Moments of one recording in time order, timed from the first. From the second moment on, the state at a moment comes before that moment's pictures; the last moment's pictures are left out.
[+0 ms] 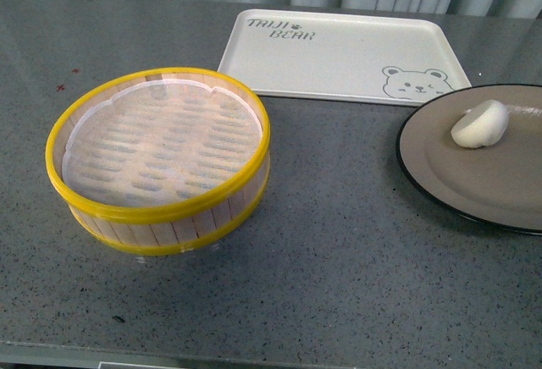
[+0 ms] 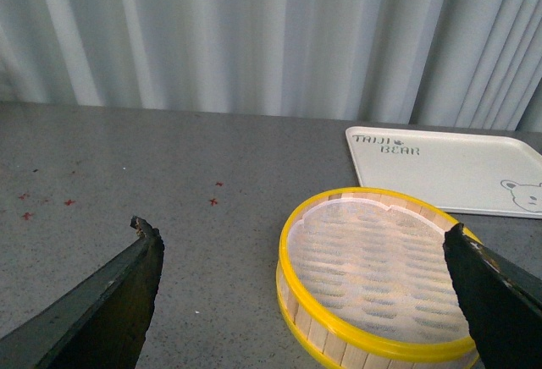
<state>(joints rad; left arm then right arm) 0.00 0.00 0.03 0.00 0.00 0.00 -0.46 1.95 0.97 -0.18 -0.77 0.22</state>
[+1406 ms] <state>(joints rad) 0.00 0.00 0.03 0.00 0.00 0.00 -0.10 2.68 2.00 -0.01 -0.73 0.98</state>
